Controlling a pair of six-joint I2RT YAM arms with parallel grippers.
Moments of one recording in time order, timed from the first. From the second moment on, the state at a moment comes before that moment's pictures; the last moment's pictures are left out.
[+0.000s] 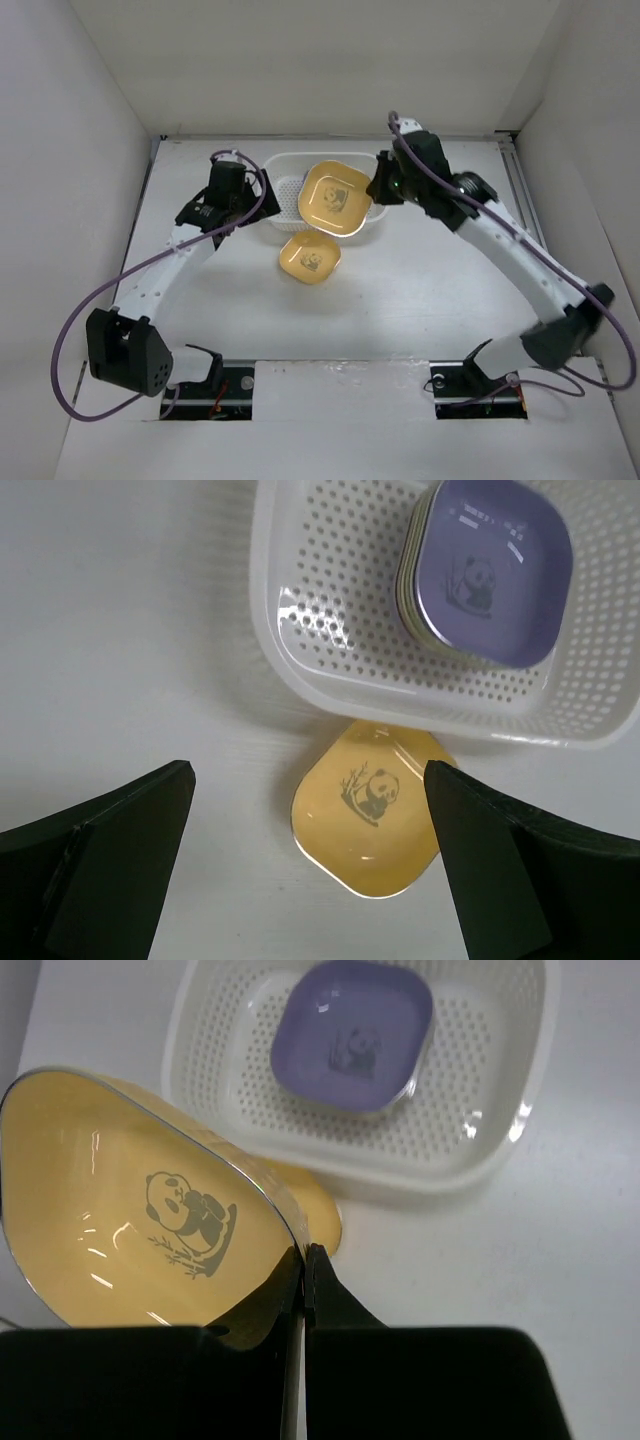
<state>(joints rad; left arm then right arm) -0.31 1.30 1.18 -0.56 -0.13 -0.55 0.69 1.33 1.48 -0.75 0.19 0.55</state>
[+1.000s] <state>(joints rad) -0.35 1.24 0.90 -0.39 0.01 -0.61 0.35 2.36 2.43 -0.85 -0.23 0.07</state>
